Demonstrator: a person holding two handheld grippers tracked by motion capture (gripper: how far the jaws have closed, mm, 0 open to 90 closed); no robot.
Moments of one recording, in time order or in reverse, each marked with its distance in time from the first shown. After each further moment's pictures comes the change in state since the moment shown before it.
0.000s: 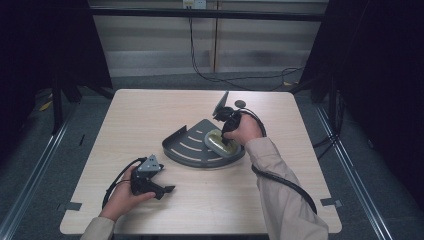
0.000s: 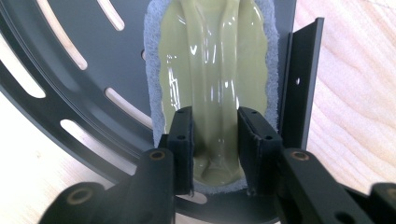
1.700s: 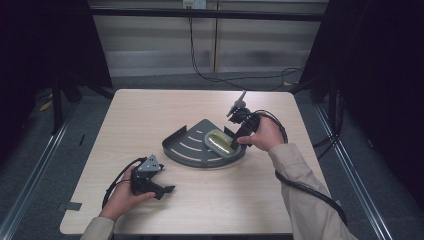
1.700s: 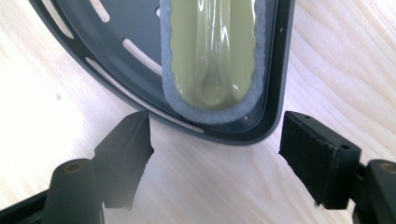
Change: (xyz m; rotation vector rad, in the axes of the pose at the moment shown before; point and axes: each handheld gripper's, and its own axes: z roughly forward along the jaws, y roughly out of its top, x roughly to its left) left arm 0.000 0.000 0.000 -0.006 0.001 0.000; right arm -0.003 -0.051 -0.037 -0.082 0.013 -0.036
